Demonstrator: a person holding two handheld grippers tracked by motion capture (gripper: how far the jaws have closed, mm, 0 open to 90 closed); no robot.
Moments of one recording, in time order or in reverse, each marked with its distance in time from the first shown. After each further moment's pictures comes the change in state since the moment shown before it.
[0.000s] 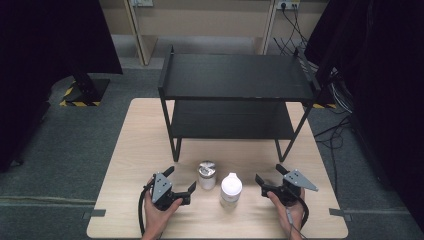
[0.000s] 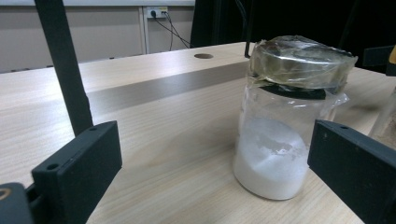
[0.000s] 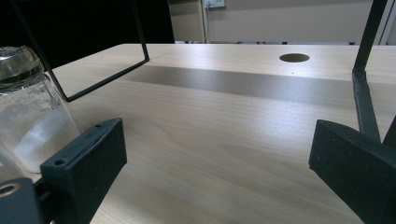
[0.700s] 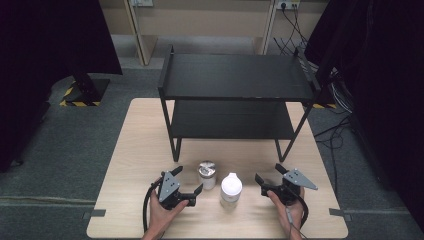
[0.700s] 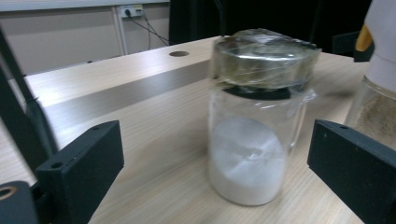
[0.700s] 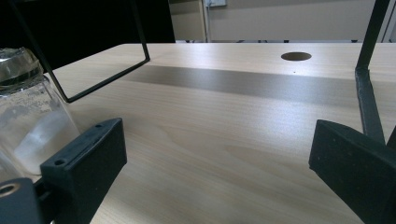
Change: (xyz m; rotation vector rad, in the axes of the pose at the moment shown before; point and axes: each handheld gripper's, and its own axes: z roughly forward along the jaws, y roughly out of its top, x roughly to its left) left arm 0.002 0.007 0.018 0.021 -0.107 0.069; right arm -0.002 0.001 0.002 0.004 0.007 0.011
